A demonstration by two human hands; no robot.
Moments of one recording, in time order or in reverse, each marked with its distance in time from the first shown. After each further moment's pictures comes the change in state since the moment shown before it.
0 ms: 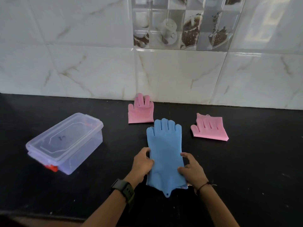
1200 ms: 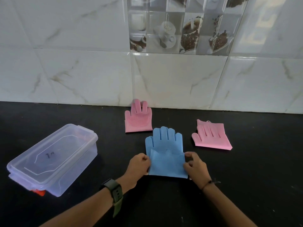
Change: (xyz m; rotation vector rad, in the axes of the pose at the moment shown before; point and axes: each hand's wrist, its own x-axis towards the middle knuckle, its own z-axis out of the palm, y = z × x) left_hand 0.039 0.010 -0.022 0.066 -0.068 0.036; right_hand 0.049 -0.012 -0.015 -0.136 0.088 -0.171
